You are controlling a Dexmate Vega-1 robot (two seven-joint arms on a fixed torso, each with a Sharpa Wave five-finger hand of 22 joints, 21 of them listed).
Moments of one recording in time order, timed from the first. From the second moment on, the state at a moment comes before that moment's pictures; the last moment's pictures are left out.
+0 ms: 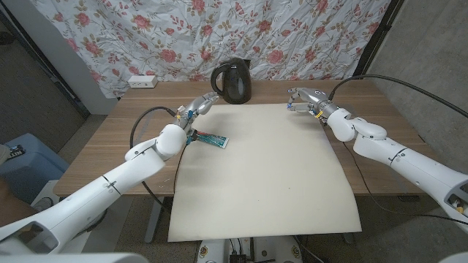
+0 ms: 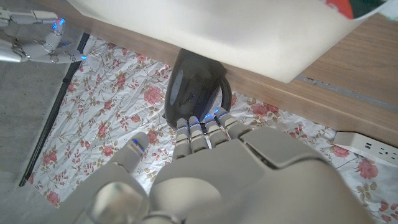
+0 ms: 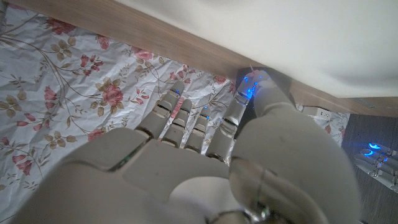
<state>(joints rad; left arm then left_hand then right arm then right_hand) 0.88 0.79 0.55 -1.92 0.04 0.27 0.29 0.00 0.07 0.72 0.17 0.18 0.15 -0.03 0.18 0.17 0.12 -0.06 0.19 0.17 0.07 -0.04 0.17 0.17 0.05 -0.04 0.19 0.17 -0.61 -0.80 -0.68 -1.46 -0.53 0.04 -0.21 0.91 0.04 0.44 -0.15 0.18 0.94 -0.22 0.65 0.28 0.29 -0.13 0.20 0.19 0.19 -0.04 0.30 0.28 0.47 -0.04 0.20 0.17</state>
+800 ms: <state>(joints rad) 0.82 0.79 0.70 -1.96 0.33 0.38 0.18 0.00 0.07 0.70 0.19 0.18 0.12 -0.02 0.18 0.17 0.08 -0.04 0.18 0.17 0.01 -0.03 0.17 0.18 -0.02 -0.03 0.18 0.17 -0.66 -0.77 -0.64 -1.45 -0.43 0.05 -0.28 0.91 0.04 0.44 -0.16 0.18 0.96 -0.22 0.64 0.28 0.30 -0.13 0.20 0.19 0.18 -0.04 0.30 0.29 0.47 -0.04 0.20 0.17</state>
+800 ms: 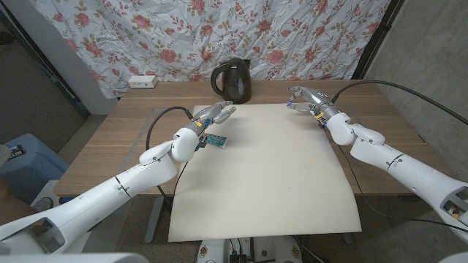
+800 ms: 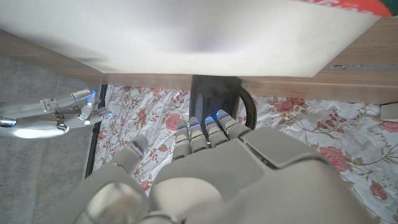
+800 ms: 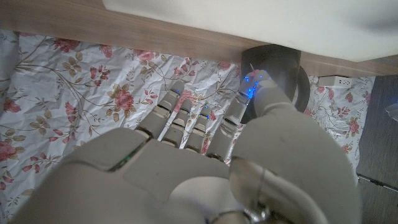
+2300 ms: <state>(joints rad) 0.74 0.72 0.82 -1.85 0.52 0.30 -0.05 -0.01 0.07 0.67 0.20 0.18 0.07 0.00 0.17 0.17 0.02 -0.04 0.18 0.17 -0.03 -0.04 0.18 0.18 -0.09 -0.03 0.18 0.17 -0.70 -0.70 -0.62 -1.47 -0.31 0.06 -0.34 0.91 0.06 0.43 -0.16 0.17 0.96 -0.22 0.64 0.27 0.31 -0.12 0.20 0.19 0.18 -0.03 0.30 0.29 0.47 -0.04 0.20 0.17</state>
